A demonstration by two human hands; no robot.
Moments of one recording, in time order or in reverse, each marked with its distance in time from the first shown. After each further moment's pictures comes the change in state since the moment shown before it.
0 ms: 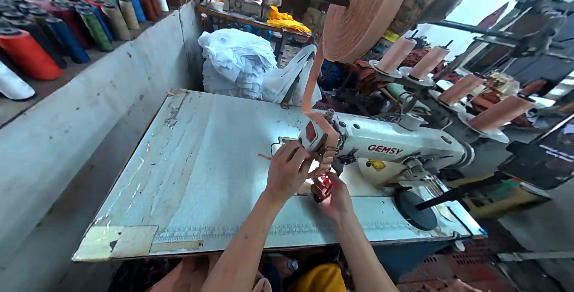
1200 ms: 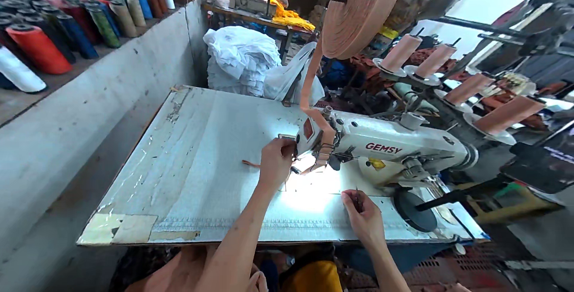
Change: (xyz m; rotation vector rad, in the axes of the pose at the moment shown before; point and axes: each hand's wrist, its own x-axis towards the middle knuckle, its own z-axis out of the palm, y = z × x) left_hand 0.022 0.005 -0.019 -0.101 -0.311 -0.787; right_hand -0.022 -0.031 -0.117 -1.189 0.037 -0.670
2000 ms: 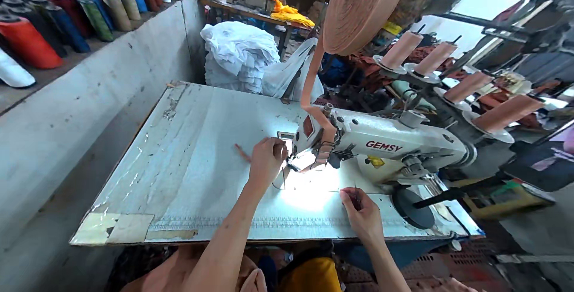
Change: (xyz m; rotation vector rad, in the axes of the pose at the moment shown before) left_hand 0.000 -0.018 -0.013 0.177 -0.021 0.016; right_hand -0.001 0.000 0.001 -0.039 -0.025 -0.006
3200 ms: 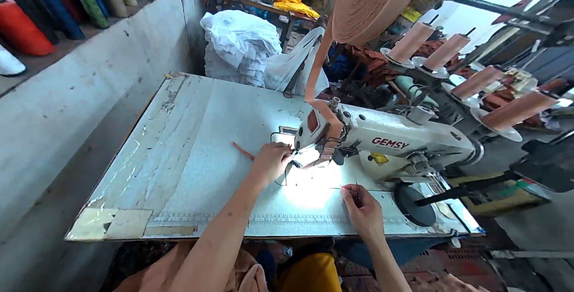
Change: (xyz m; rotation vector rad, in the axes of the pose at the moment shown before) left_hand 0.013 -0.036 0.019 0.270 -0.390 0.220; right_hand 0.002 0.000 0.002 -0.017 0.002 -0.022
